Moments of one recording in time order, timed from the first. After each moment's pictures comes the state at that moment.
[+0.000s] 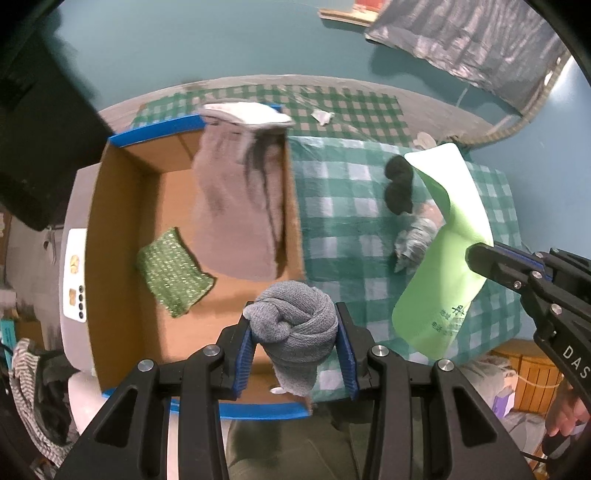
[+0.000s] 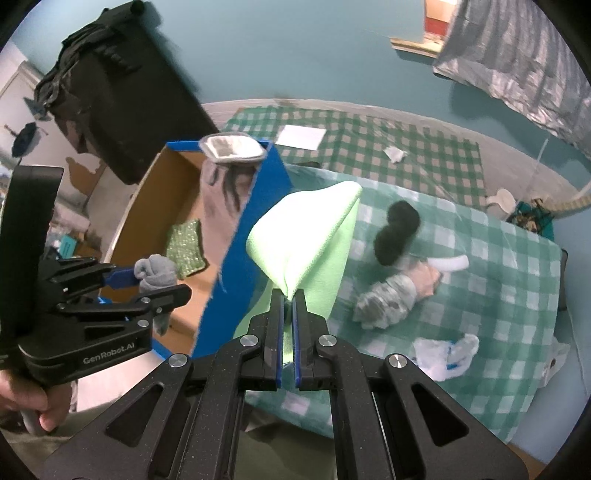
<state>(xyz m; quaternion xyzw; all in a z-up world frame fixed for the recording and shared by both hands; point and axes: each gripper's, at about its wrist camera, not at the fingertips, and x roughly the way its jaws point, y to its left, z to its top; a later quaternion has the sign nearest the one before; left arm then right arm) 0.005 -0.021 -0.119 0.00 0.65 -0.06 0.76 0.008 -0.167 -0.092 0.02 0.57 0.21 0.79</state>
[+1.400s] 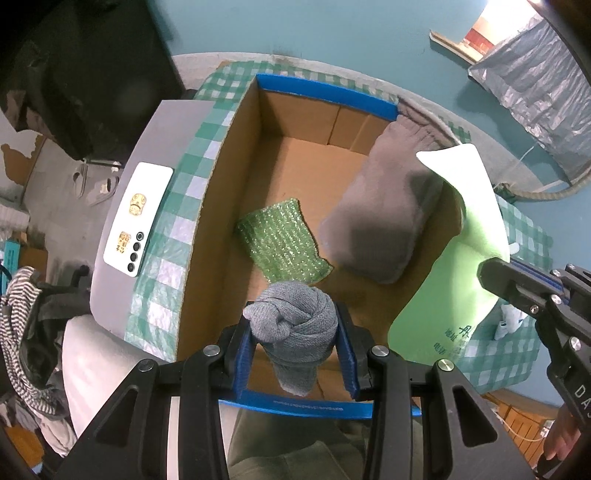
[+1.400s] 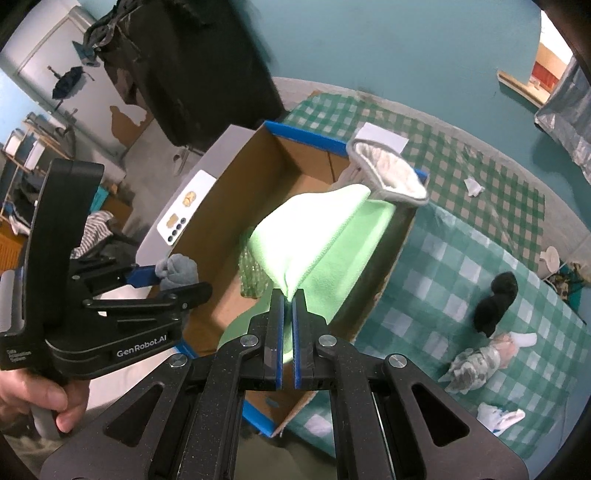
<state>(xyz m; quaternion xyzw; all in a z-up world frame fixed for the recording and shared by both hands) 0.000 0.113 -0.141 -0.08 0.66 0.04 0.75 0.031 -0.032 -0.106 -0.04 0.58 0.31 0.75</state>
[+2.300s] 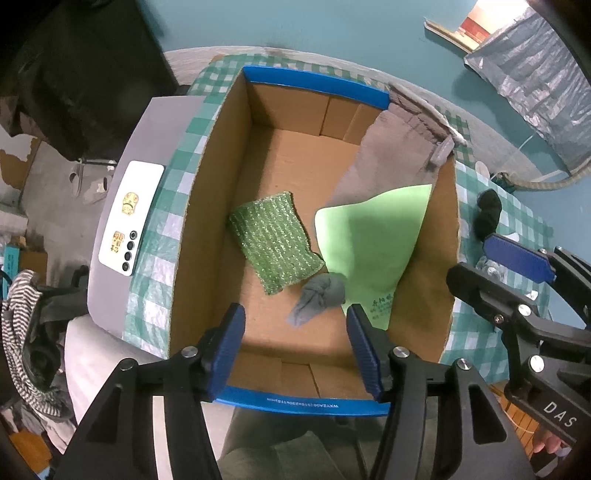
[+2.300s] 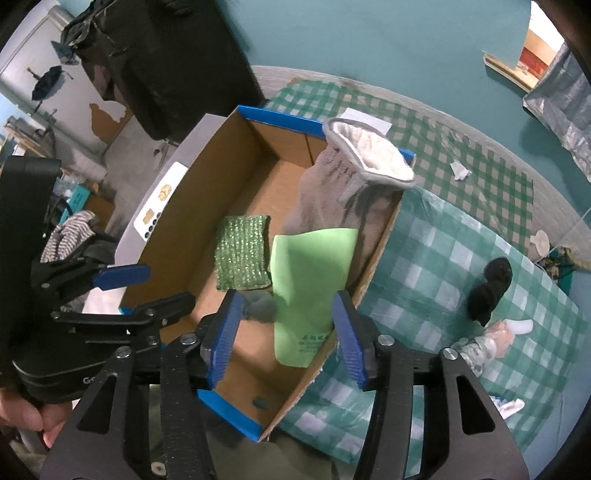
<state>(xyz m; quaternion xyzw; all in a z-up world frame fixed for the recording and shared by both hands) 0.004 0.105 -0.143 -0.07 0.67 0.04 0.74 0.039 -0.033 -0.122 -0.05 0.60 0.28 0.75</state>
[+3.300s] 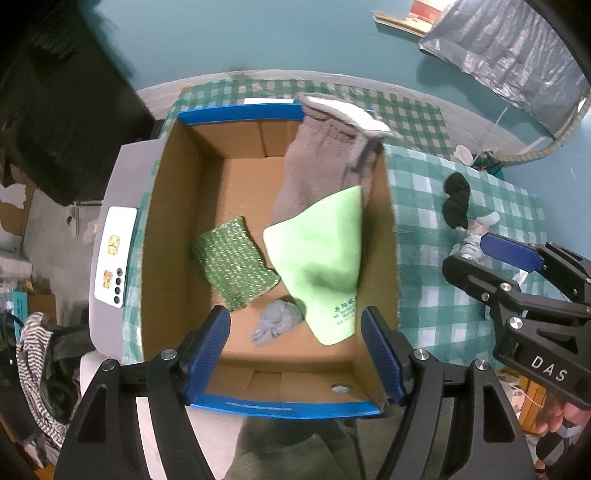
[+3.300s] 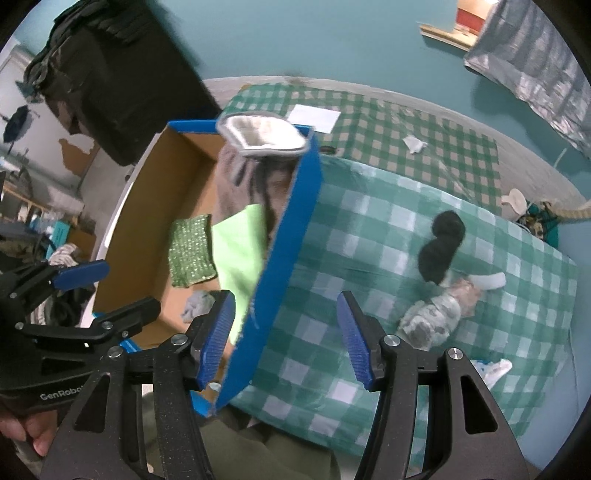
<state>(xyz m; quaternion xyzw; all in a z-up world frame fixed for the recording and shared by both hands) 0.011 0.044 -0.122 -0.01 0.65 0.00 0.76 0.038 -0.111 -0.124 -0.01 0.61 0.20 0.77</state>
